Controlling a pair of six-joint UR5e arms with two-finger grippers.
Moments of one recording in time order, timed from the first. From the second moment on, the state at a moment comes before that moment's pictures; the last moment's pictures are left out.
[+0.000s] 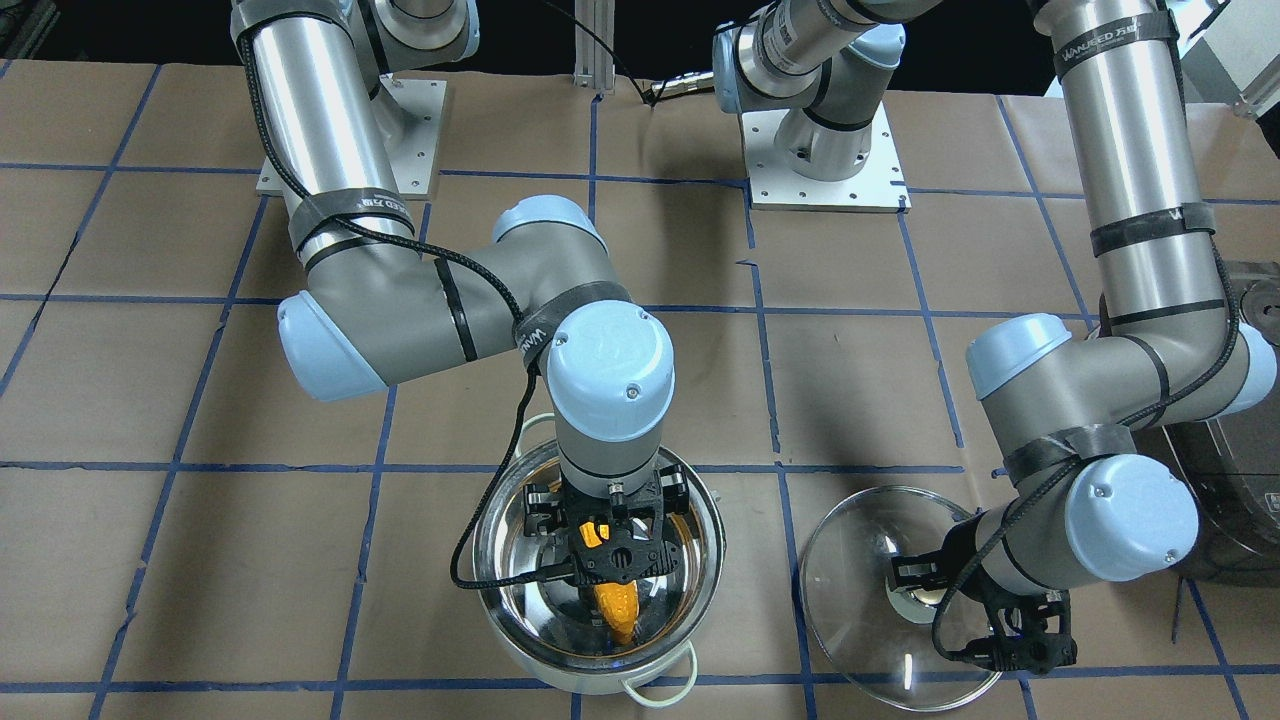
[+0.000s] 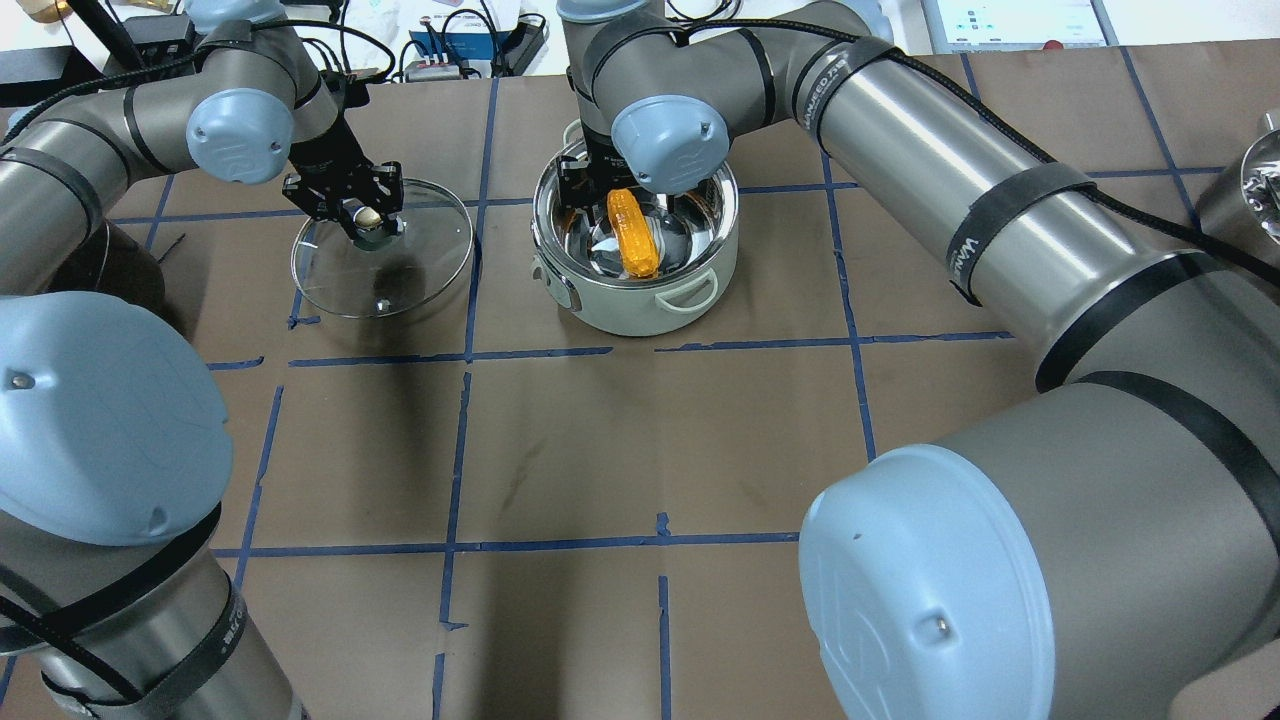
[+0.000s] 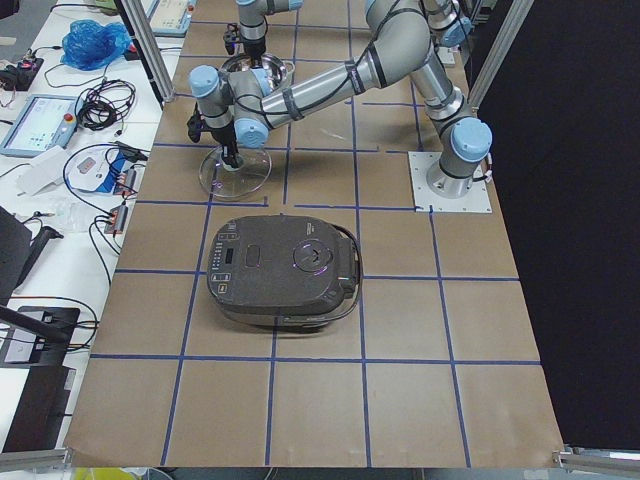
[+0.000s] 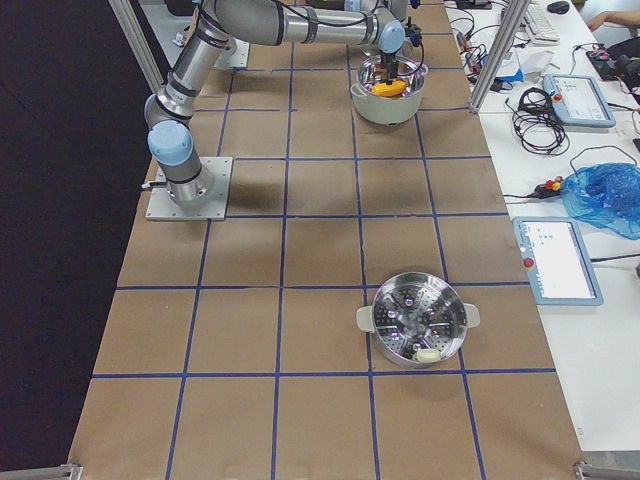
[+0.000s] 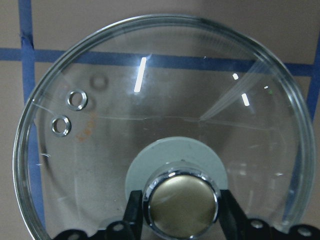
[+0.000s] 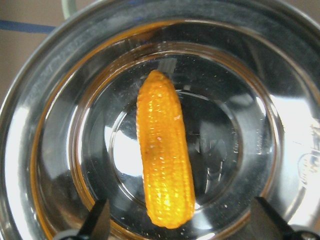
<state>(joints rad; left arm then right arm) -1.40 -2.22 -1.35 -1.23 1.56 0.10 1.93 -0.90 1.13 -1.85 -1.58 0.24</state>
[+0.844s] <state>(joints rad) -1.45 -1.88 -1.34 -1.54 1.57 -0.01 1.69 -1.37 1.33 -1.41 -1.58 0.19</state>
